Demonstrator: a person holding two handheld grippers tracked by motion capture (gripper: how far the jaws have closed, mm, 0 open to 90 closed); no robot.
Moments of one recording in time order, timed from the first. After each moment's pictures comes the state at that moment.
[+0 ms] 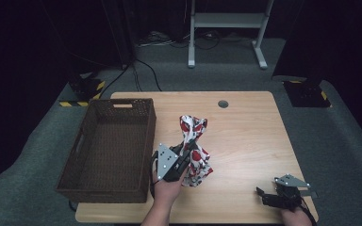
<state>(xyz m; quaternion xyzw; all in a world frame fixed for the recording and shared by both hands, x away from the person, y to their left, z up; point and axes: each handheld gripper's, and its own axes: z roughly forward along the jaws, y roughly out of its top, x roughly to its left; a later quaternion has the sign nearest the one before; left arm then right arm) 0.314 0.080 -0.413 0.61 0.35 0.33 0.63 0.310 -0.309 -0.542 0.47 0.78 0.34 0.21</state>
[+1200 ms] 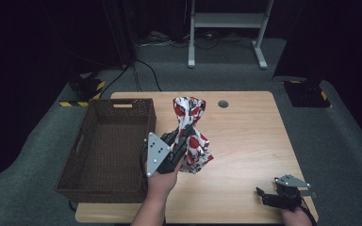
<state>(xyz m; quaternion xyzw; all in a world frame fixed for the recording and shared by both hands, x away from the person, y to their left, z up) 0.307 0.090 -0.348 0.58 0.30 0.37 0.66 0.310 -0.310 -0.542 0.48 0.78 0.34 0.21</state>
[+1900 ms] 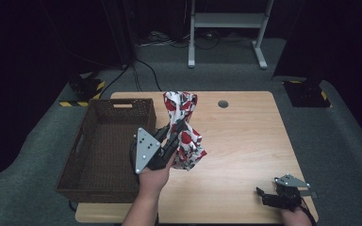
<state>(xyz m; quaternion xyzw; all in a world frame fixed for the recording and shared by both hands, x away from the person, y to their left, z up) 0.306 0.110 -0.333 0.57 0.30 0.38 0.66 0.310 -0.309 -0.542 0.47 0.78 0.34 0.21</state>
